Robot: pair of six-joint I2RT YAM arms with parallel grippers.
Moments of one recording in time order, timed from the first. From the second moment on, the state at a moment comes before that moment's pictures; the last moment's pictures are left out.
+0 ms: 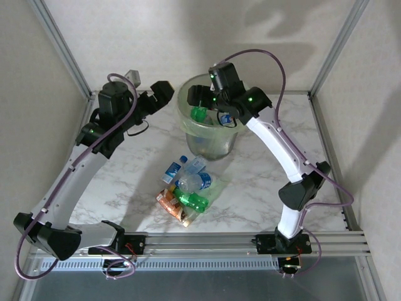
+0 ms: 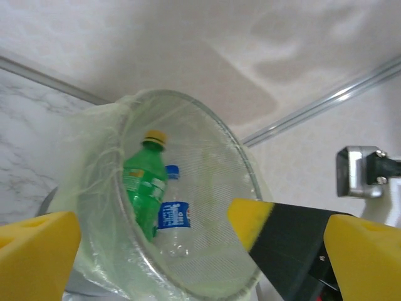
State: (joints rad) left arm -0.38 1.26 1.45 -0.45 0.11 -0.83; right arm 0.70 1.80 2.11 -0.94 0.09 0.59
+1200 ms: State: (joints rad) left arm -0.45 0.94 0.88 -0.60 0.10 -0.82; right arm 1.01 1.36 1.67 -0.80 0.16 0.68
